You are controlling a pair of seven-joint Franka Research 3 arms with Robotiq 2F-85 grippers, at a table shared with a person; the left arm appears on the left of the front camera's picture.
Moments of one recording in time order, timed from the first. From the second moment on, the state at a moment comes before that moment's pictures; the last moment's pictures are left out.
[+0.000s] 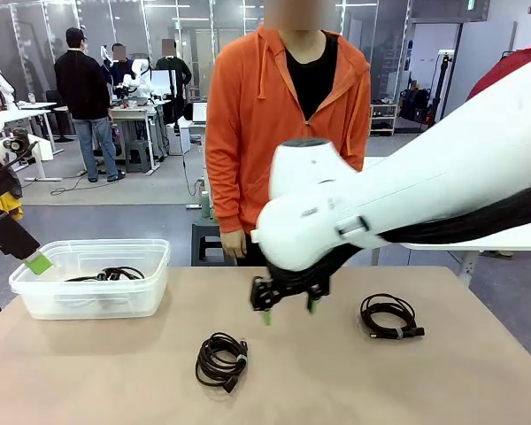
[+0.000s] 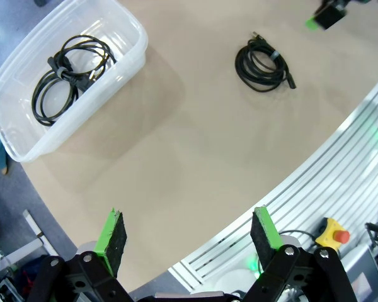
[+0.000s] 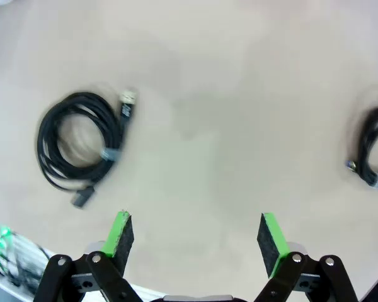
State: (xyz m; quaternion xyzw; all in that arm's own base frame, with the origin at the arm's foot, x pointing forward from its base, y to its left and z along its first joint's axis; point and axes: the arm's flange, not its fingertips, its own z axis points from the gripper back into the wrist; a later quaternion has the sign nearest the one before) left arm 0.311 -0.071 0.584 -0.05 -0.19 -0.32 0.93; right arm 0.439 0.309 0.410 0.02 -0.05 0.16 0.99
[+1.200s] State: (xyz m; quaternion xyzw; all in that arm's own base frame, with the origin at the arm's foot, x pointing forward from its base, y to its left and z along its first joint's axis) left arm 0.311 -0.071 0.584 -0.05 -0.19 -0.32 0.93; right arm 0.374 0.027 0.441 0.04 -0.12 0.28 0.95
